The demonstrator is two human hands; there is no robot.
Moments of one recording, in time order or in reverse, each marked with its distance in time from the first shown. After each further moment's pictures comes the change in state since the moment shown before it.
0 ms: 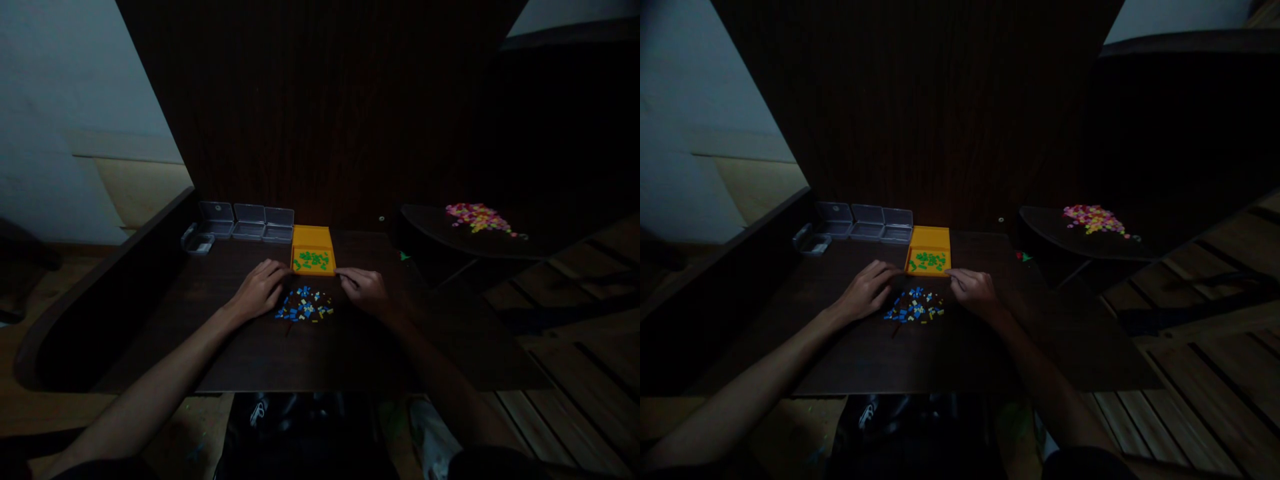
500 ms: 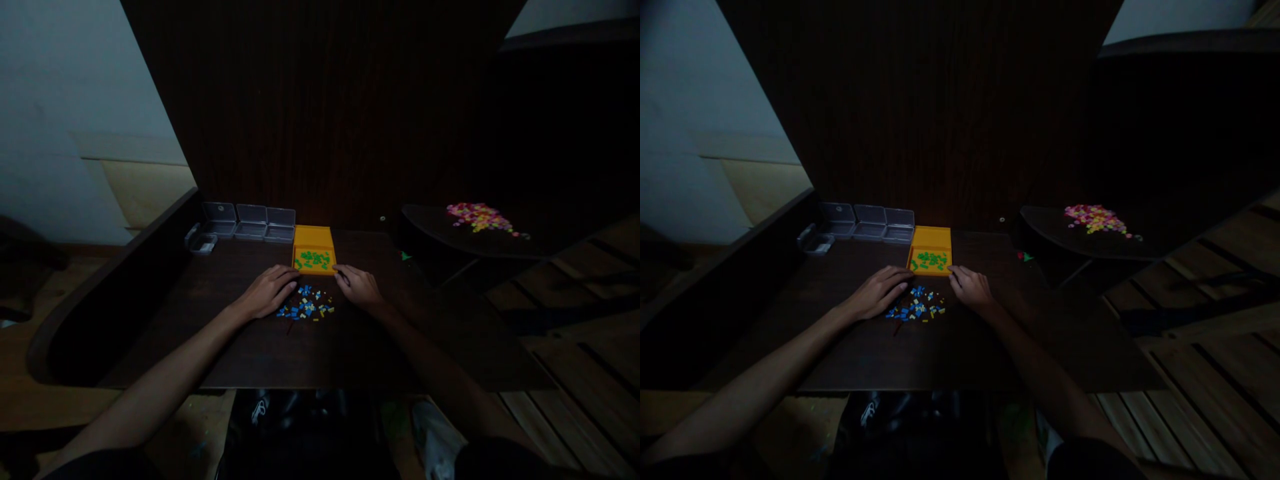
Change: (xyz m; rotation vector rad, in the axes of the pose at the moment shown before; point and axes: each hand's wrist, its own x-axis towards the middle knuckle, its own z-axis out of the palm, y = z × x) left_hand 0.003 0.001 0.012 -0.137 -0.102 -0.033; right_hand 0.003 0.010 0.022 -0.174 -0.168 0.128
